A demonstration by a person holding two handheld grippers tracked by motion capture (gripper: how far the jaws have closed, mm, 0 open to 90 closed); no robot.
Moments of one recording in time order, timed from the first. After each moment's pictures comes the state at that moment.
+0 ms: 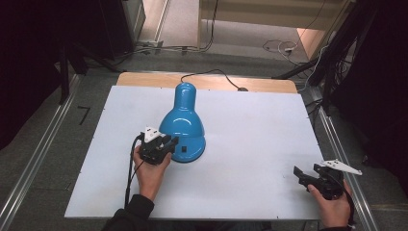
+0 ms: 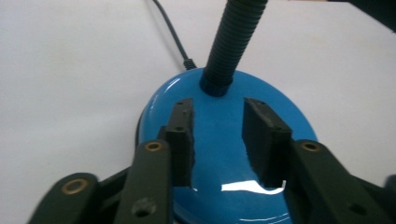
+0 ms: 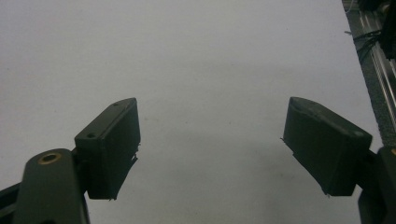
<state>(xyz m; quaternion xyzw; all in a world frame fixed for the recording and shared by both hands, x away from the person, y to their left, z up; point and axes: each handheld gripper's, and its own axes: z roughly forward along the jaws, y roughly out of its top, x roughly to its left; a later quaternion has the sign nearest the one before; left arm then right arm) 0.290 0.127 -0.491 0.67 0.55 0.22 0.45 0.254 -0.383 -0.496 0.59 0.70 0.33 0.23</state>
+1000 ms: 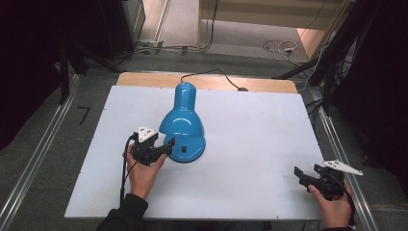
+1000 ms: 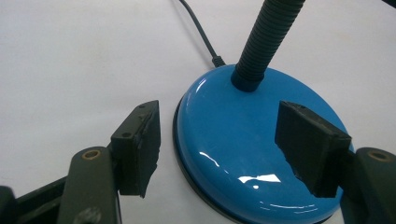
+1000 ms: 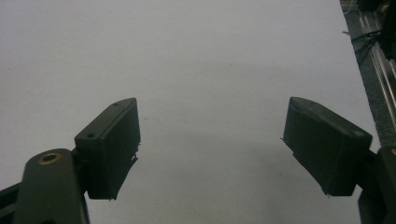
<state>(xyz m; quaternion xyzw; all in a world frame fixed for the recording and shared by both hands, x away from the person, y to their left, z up) 0.287 0.144 -0.489 0.67 0.55 0.23 0.44 0.253 -0.384 -0.495 0.59 0.70 0.33 0.23</state>
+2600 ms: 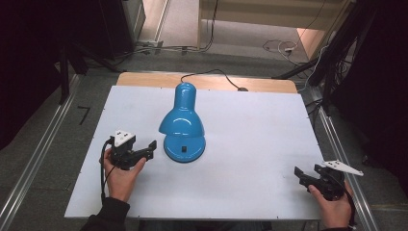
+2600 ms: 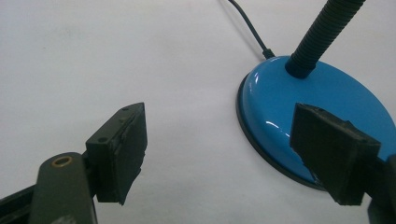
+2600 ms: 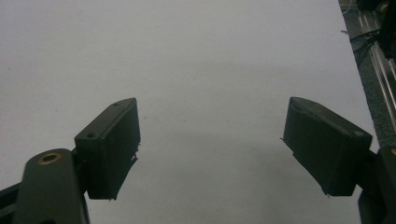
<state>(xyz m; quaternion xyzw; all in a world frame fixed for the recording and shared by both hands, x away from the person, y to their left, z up) 0.265 0.195 -0.485 0.65 0.58 0.25 0.42 0.252 -0.384 -0.495 0.59 0.70 0.33 0.23</state>
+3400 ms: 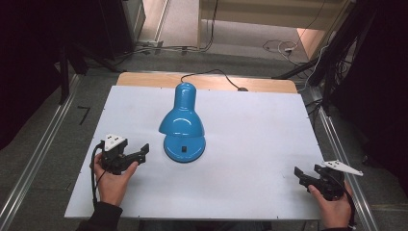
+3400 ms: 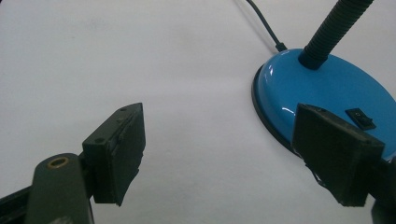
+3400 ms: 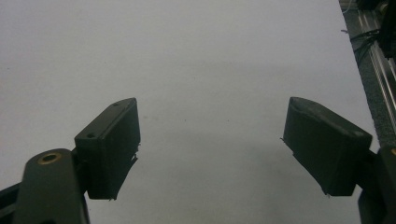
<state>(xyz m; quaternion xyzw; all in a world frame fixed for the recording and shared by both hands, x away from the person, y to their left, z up) 0.250 0.212 -0.484 0.65 0.59 0.25 0.42 0.252 -0.384 -0.495 0.59 0.70 0.33 0.23</state>
